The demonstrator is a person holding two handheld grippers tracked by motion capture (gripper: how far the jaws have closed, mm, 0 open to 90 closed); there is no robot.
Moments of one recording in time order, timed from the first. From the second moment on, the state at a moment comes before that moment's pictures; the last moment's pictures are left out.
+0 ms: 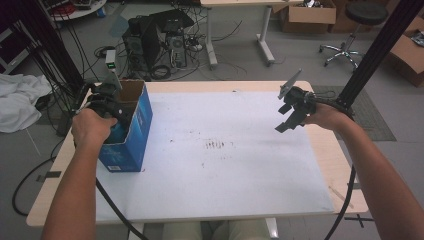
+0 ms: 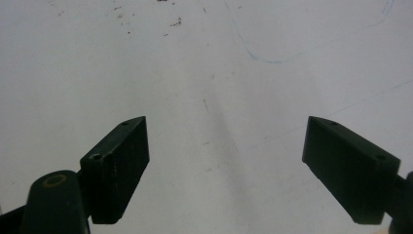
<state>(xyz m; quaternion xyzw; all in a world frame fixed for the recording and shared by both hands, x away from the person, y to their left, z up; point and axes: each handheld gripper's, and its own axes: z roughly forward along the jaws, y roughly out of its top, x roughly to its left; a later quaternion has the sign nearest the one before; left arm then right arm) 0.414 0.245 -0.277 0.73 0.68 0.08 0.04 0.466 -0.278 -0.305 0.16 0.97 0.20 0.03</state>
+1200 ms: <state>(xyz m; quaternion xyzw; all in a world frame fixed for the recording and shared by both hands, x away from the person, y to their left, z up) 0.410 0.253 -0.278 0.72 0.68 0.07 0.07 0.463 -0.277 -0.307 0.16 0.97 0.20 0.02</state>
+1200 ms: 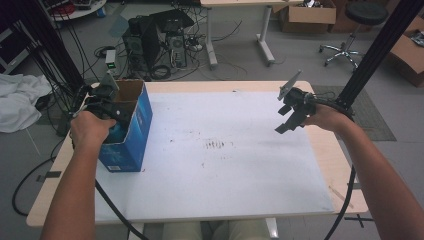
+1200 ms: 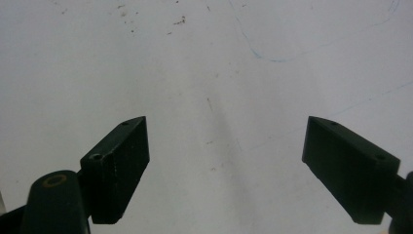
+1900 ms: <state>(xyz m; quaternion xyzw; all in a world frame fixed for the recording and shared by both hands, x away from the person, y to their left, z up) 0.404 0.256 -0.257 0.71 0.69 0.09 0.08 0.459 -0.277 -0.306 0.16 0.97 0.20 0.02</state>
